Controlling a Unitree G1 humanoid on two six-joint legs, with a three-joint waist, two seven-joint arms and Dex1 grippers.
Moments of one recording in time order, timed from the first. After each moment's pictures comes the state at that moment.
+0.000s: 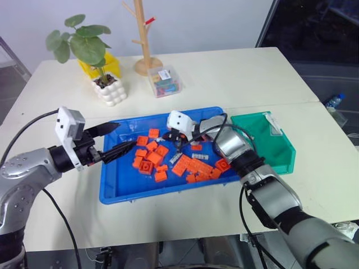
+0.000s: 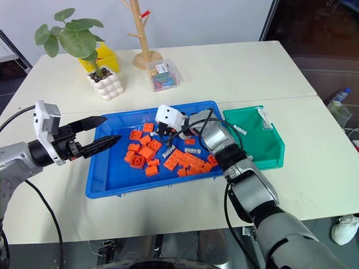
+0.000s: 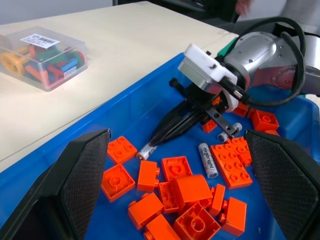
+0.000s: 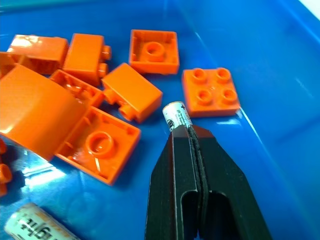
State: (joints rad) left arm -0.10 0.80 0.37 -0.45 -0.86 0.72 -0.76; right arm -0.93 -0.22 0.38 0.59 -0.09 0.25 0.95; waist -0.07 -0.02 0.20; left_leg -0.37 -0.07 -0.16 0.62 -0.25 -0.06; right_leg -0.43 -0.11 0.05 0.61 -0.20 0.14
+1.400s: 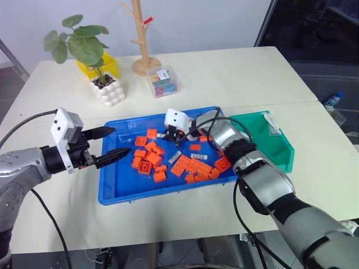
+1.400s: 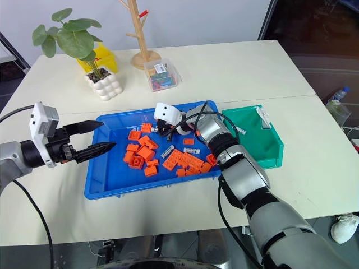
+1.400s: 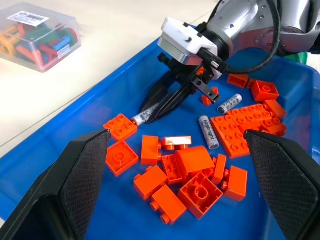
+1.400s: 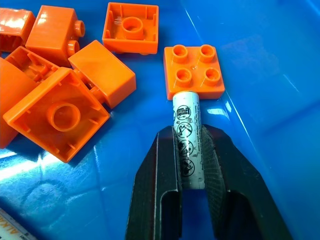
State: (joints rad) left arm -0.07 0.90 0.39 -0.44 -0.82 0.72 -0.85; right arm -1.09 -0.14 0.38 0.98 -0.15 0.04 0.99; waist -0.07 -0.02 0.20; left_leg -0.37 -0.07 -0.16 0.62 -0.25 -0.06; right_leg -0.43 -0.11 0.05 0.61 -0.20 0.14
